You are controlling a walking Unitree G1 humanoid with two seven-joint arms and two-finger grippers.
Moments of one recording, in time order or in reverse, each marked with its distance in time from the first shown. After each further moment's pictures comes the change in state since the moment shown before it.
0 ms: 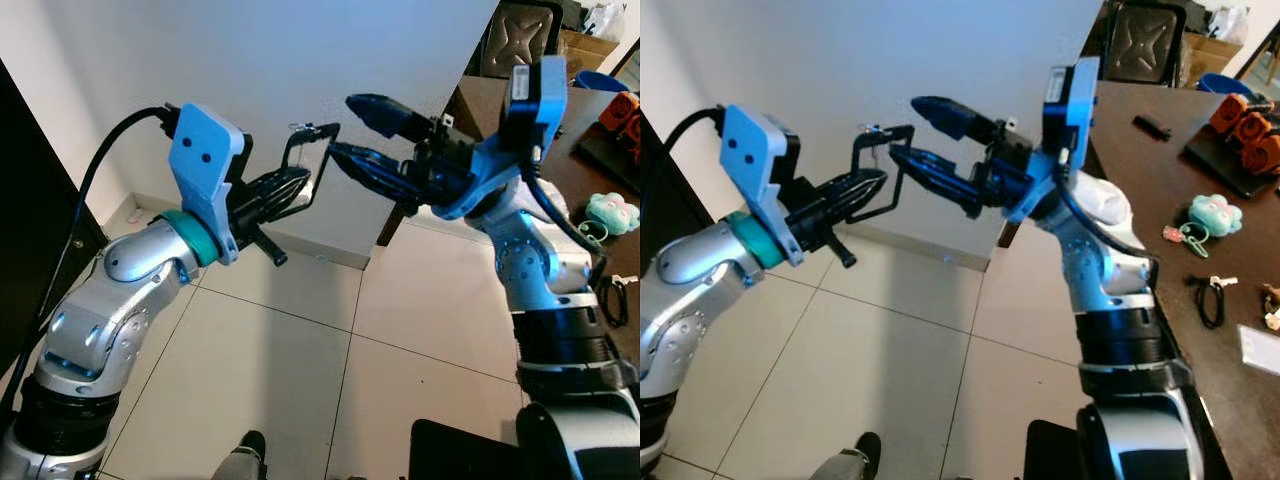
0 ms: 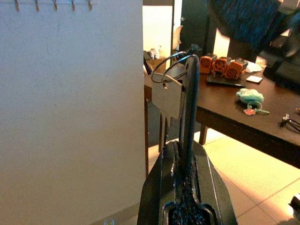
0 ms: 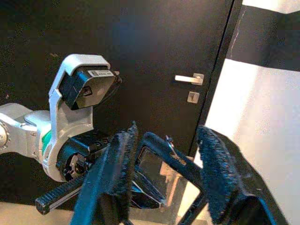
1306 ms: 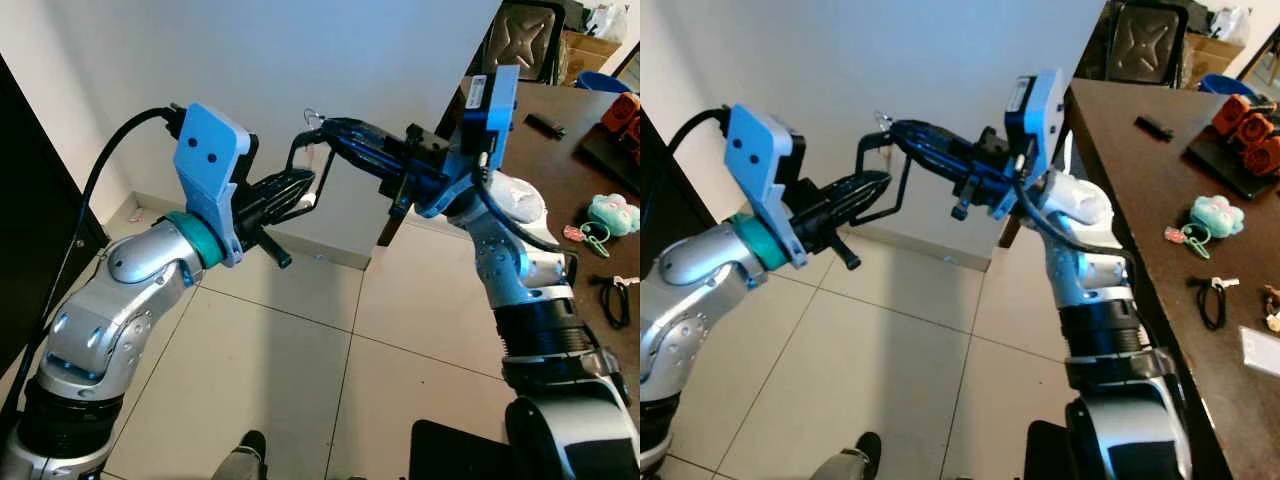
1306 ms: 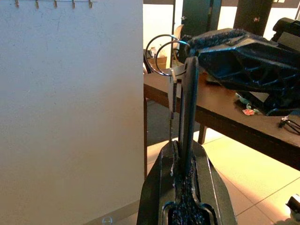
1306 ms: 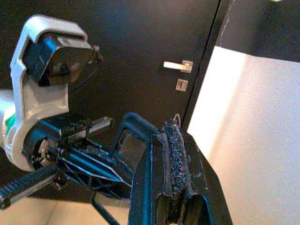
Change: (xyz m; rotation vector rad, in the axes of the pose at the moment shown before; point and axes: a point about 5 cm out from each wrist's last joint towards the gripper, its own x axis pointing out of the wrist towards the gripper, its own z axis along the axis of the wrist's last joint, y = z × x) left arm 0.001 -0.002 -0.001 -0.016 0.011 -0.002; right arm 0.004 -0.006 -0.014 -0.045 0.051 -0.053
